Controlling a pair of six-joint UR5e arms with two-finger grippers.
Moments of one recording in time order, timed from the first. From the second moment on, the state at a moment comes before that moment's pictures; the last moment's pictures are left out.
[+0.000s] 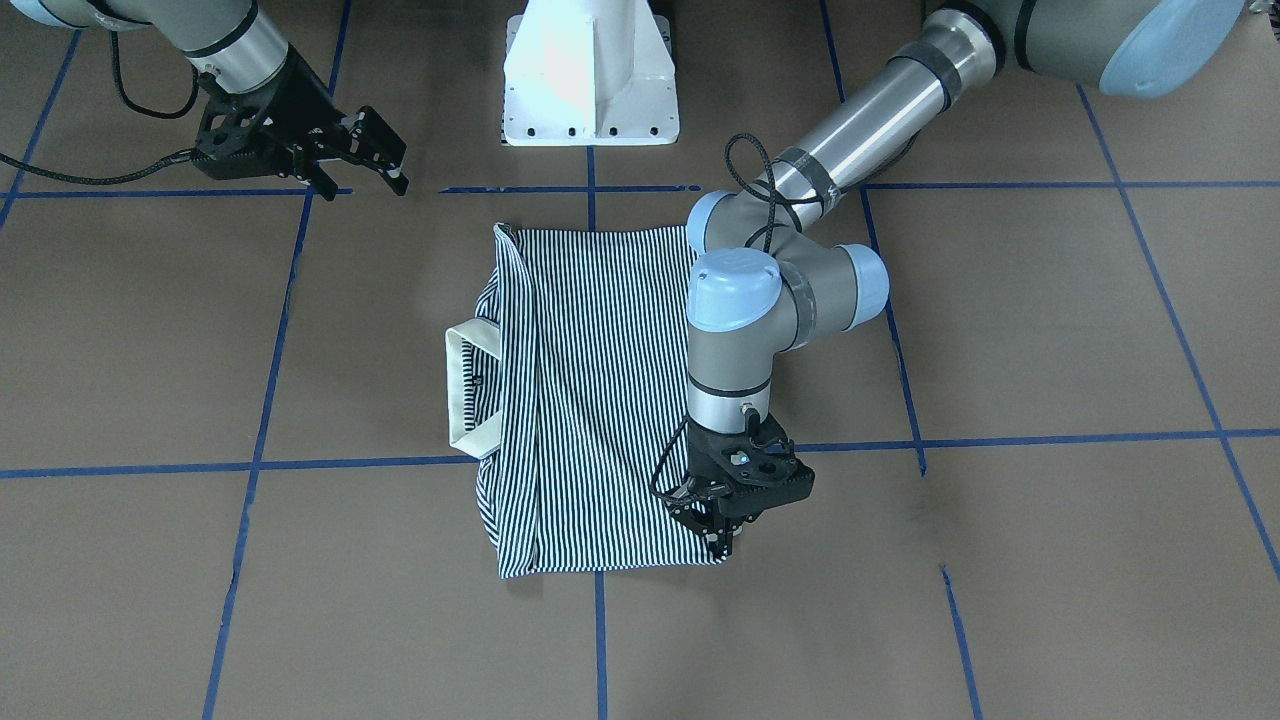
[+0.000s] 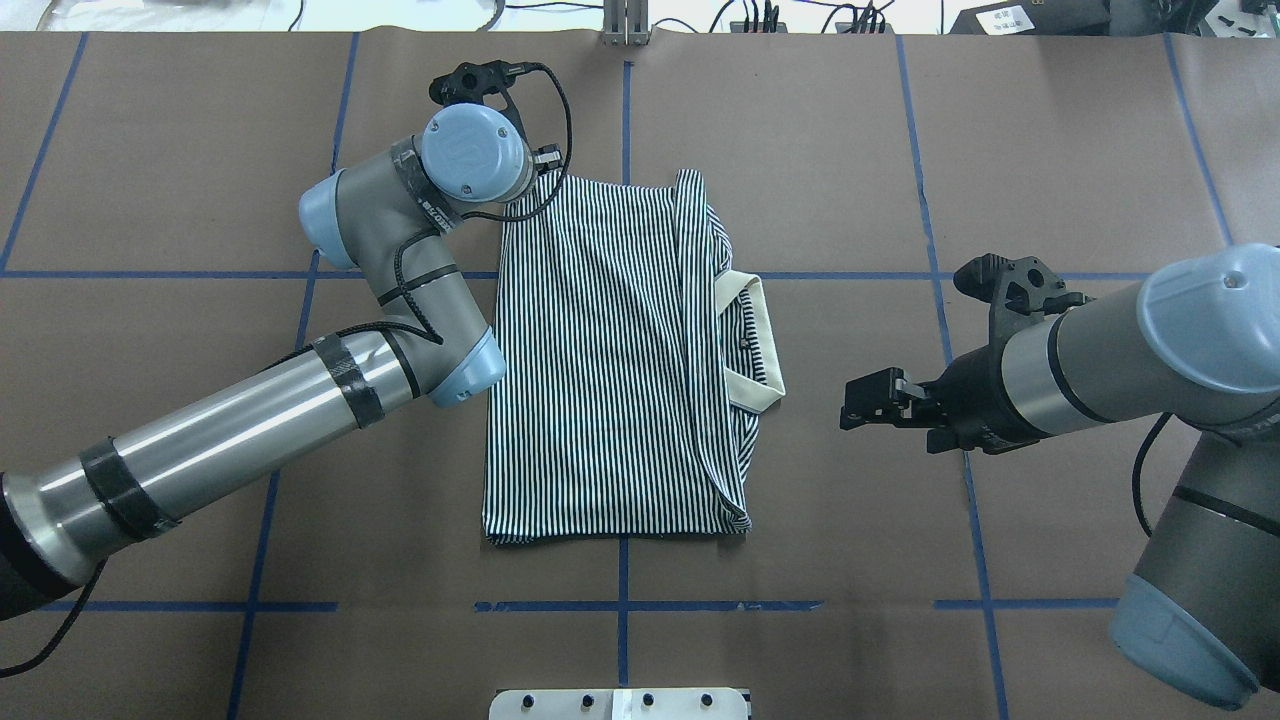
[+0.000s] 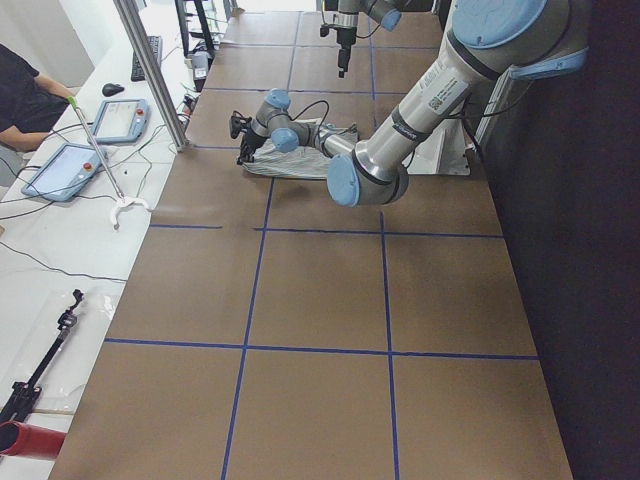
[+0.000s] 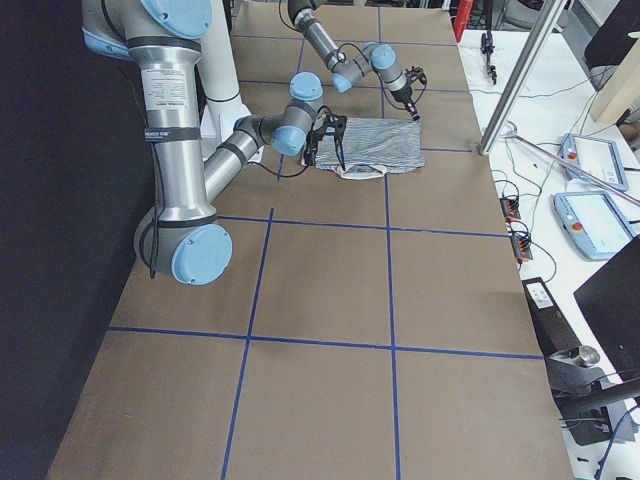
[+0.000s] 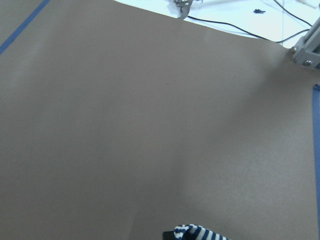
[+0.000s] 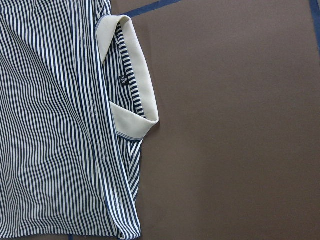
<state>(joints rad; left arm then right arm) -0.69 -2.49 -1.00 -2.14 -1.48 -1.35 0.61 -1.47 2.17 -1.28 2.04 1.43</state>
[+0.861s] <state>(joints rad) -0.75 -2.38 -1.26 -2.06 -1.71 -1.22 0.61 -1.34 2.06 -1.34 1.99 1.36</state>
